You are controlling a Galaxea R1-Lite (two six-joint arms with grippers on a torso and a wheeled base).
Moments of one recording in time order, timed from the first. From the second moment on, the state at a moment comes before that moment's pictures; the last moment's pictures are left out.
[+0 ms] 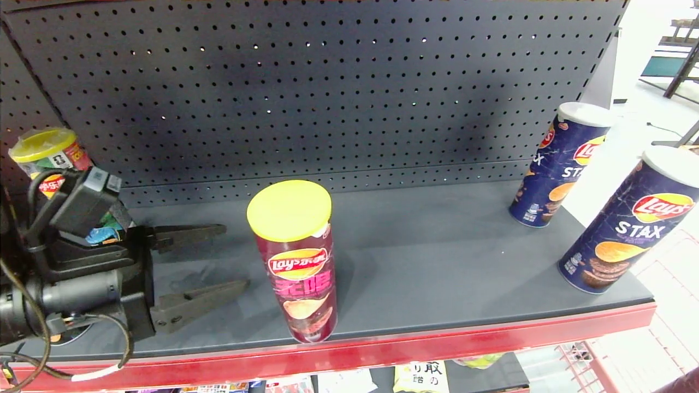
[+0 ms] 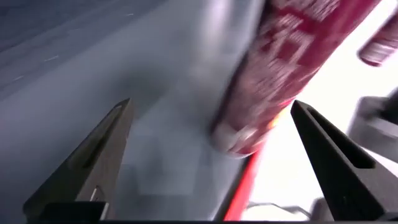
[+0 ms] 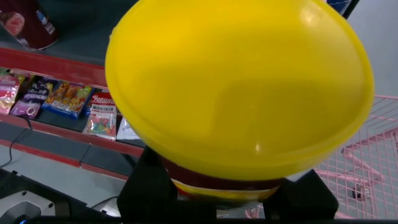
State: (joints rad) left arm -0.19 1.30 -0.46 -0.61 -0.77 0.12; right arm 0.02 0.42 -0.49 0.29 0.30 -0.11
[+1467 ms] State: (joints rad) left arm -0.10 0.60 -0.29 -0.15 -0.20 0.11; right arm 0.02 0.44 -0.43 0.25 0.30 -0.14
